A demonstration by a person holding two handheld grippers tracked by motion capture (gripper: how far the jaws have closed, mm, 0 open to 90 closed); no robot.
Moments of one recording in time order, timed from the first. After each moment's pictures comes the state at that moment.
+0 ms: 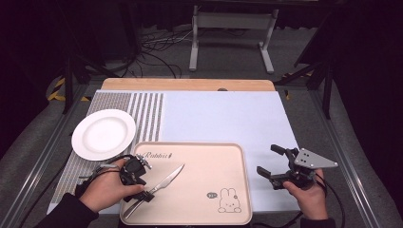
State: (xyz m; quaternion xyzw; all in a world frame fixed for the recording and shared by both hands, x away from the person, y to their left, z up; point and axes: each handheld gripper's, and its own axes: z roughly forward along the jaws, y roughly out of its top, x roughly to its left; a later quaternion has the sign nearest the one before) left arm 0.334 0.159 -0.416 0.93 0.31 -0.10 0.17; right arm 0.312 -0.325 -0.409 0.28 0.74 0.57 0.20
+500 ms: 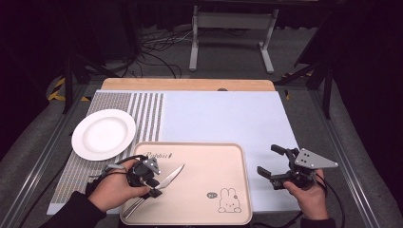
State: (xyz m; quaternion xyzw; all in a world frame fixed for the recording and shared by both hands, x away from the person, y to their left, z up) left arm 0.333 0.138 -0.416 0.96 0.17 -0.06 0.21; right arm 0.312 -0.326 -0.409 0.28 0.74 0.57 0.20
